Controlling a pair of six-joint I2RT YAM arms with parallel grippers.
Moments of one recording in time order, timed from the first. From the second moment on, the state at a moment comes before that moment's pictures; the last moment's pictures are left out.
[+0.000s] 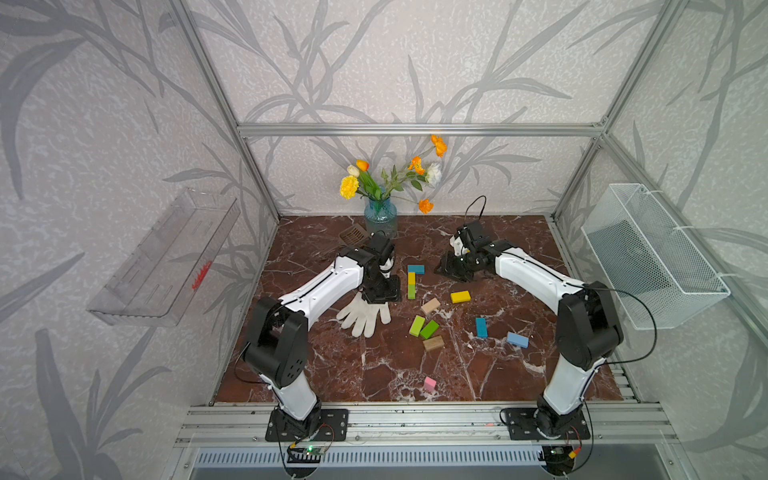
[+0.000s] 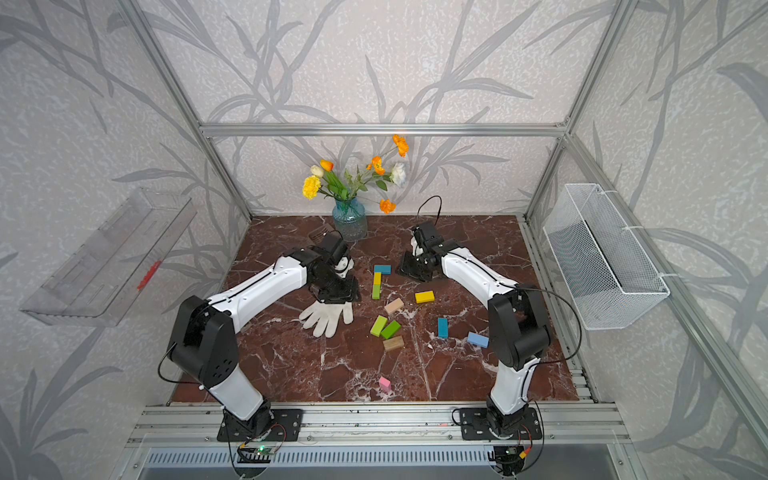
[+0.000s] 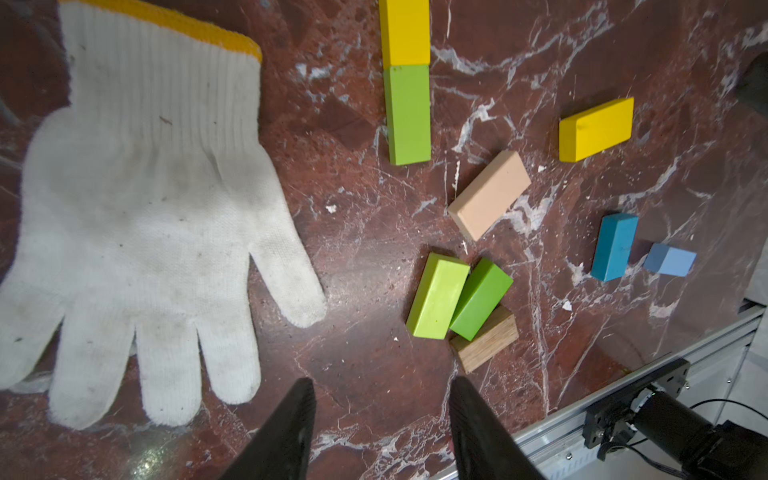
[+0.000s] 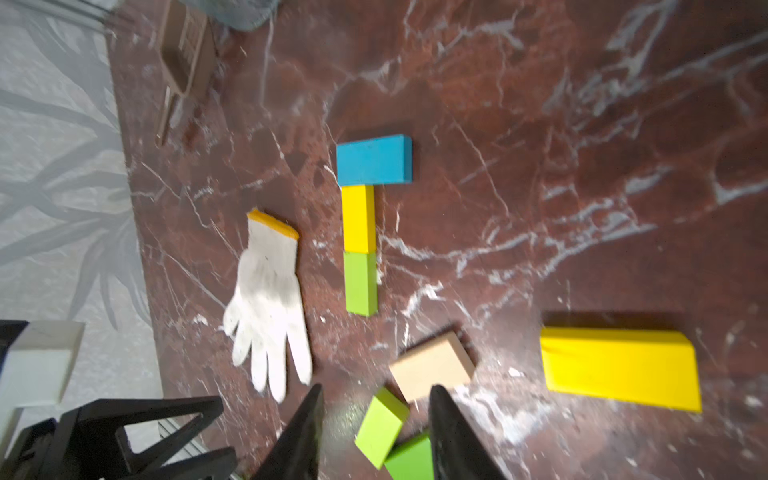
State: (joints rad) left arm -0.50 1.69 1.34 -0.95 0.25 -0.44; right arm 0.46 1.80 1.43 -0.69 -0.34 0.64
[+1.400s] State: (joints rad) left arm -0.45 1.47 1.17 -0.92 0.31 -0.52; right arm 0.72 2.10 1.64 -1.03 -0.05 0.12
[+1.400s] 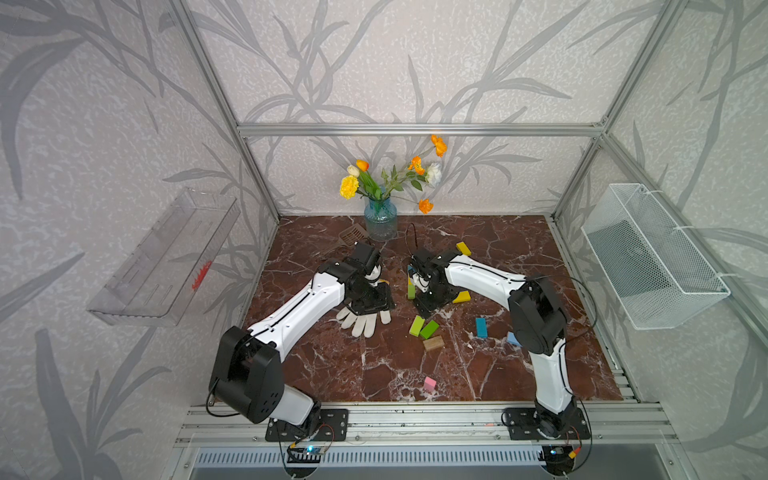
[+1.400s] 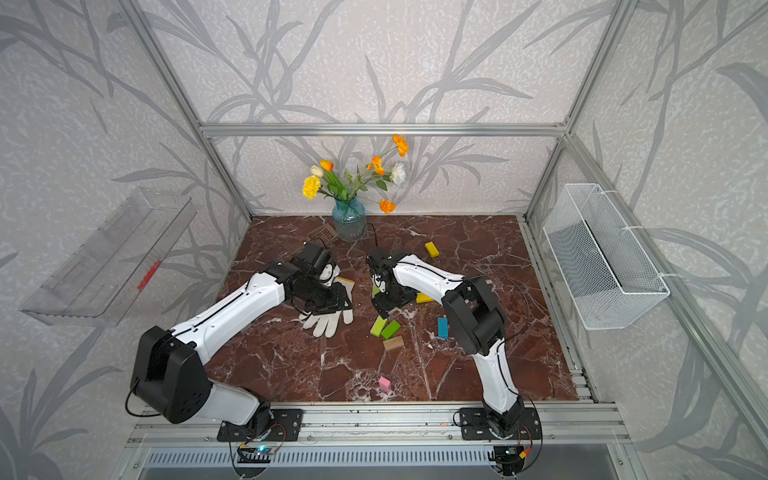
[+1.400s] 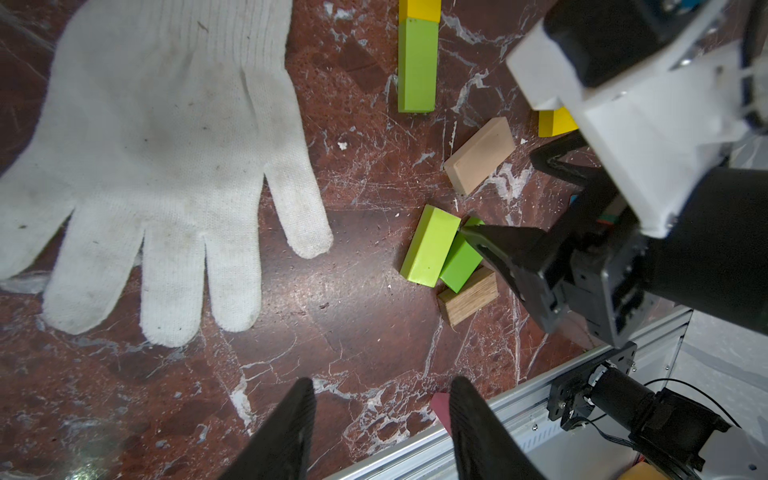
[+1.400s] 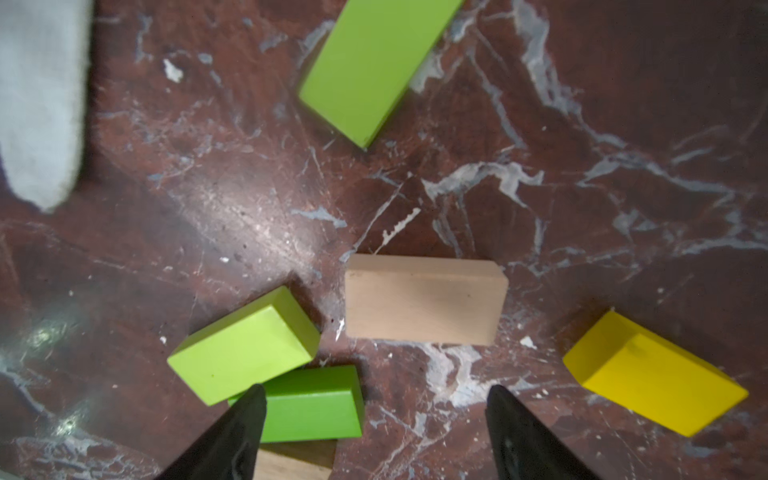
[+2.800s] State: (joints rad) left arm -0.42 1.44 1.14 -0.92 0.35 -0.52; right arm 0.72 2.18 1.77 -1.05 0.02 0.14
